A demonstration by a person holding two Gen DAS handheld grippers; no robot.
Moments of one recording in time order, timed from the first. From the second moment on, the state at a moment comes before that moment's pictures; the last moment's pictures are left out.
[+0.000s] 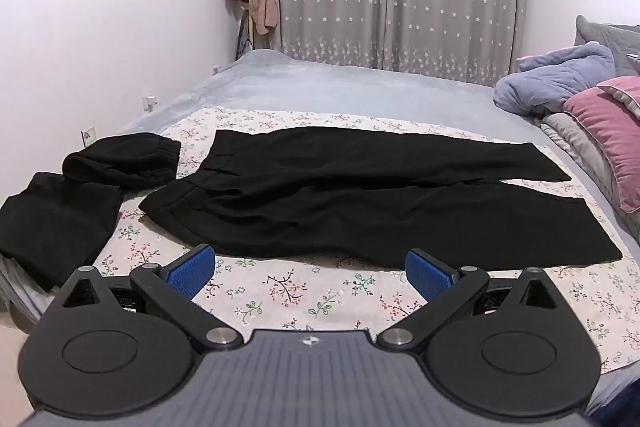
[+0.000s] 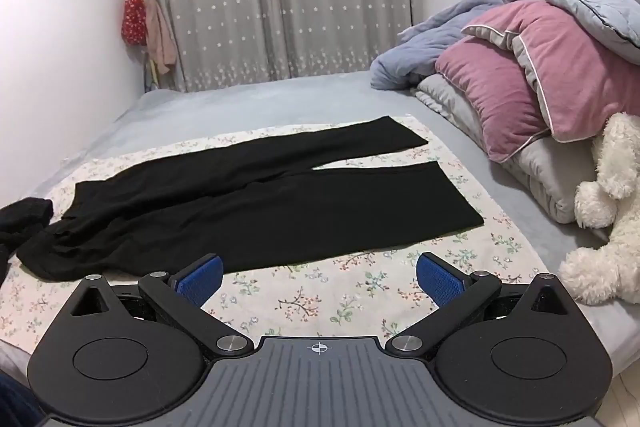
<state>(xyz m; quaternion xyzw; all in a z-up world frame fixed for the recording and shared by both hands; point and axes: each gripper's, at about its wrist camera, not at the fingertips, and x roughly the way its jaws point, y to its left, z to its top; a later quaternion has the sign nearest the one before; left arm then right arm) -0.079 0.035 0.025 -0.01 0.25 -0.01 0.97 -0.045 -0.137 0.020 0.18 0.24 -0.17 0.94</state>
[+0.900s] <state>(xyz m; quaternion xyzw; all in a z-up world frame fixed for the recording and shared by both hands) -0.059 0.022 0.053 -0.01 0.30 0.03 0.95 -0.037 -0.128 0.003 0.15 0.26 -0.19 0.93</state>
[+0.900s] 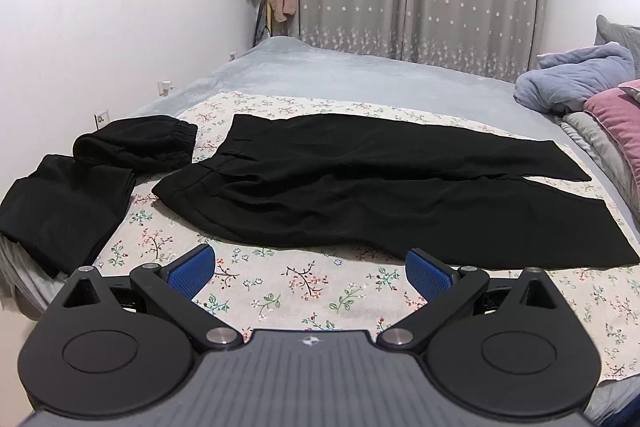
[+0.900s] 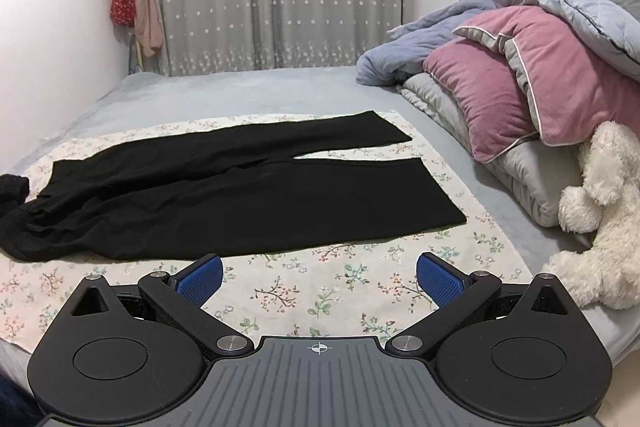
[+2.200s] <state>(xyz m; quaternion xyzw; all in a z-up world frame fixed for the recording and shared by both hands) -0.055 0.015 0.031 -0.01 0.33 -0.02 0.94 -0.039 -0.139 -0.010 0.16 0.27 -0.21 0.93</state>
